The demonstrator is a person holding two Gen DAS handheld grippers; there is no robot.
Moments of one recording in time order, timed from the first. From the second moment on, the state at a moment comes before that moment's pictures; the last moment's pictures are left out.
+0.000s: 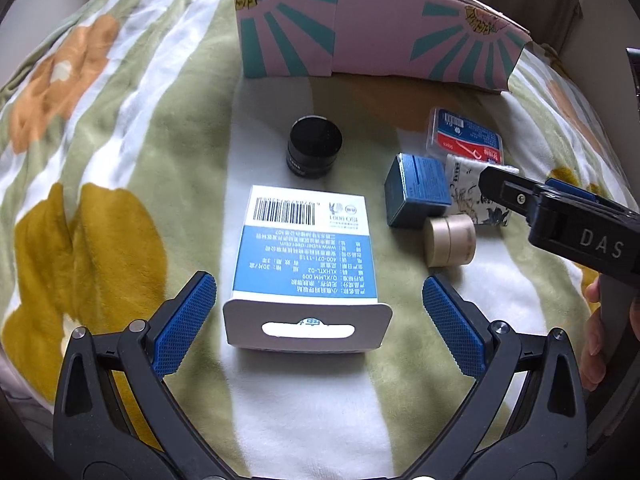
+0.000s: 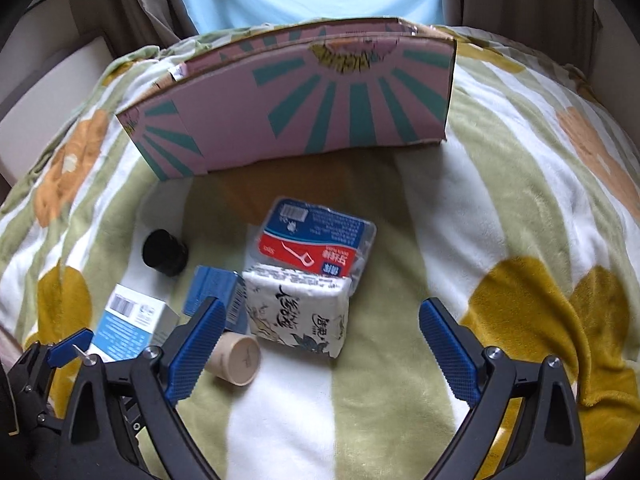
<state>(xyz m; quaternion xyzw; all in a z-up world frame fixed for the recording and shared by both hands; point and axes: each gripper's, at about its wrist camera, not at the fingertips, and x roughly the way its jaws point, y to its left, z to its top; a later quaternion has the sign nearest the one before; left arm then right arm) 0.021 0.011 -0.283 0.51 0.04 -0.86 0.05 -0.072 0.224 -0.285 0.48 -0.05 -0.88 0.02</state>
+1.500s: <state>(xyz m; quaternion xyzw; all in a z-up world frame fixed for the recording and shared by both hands) 0.022 0.002 -0.286 0.48 0.03 -0.88 0.06 -0.081 0.206 -0.306 0.47 -0.03 -0.88 0.00</state>
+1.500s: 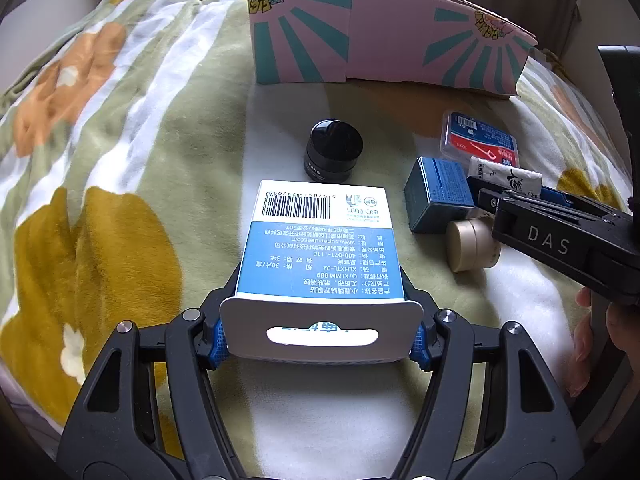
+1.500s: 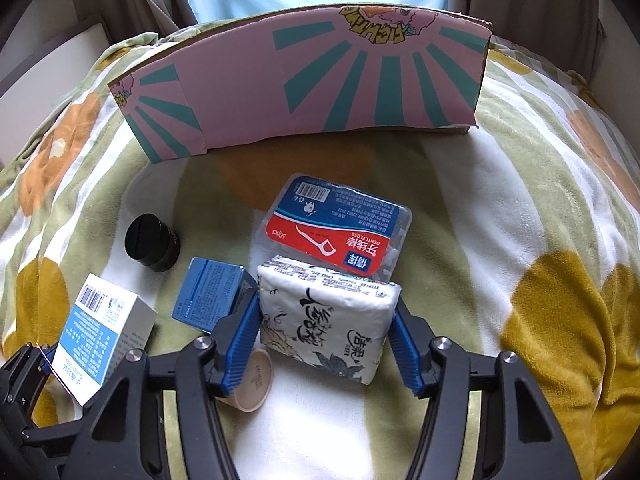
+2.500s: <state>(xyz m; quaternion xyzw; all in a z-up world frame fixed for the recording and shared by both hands) -0.030 -0.008 -0.130 0.39 0.04 -0.92 0.01 -0.087 0.240 -0.175 0.40 -0.05 -0.92 0.04</state>
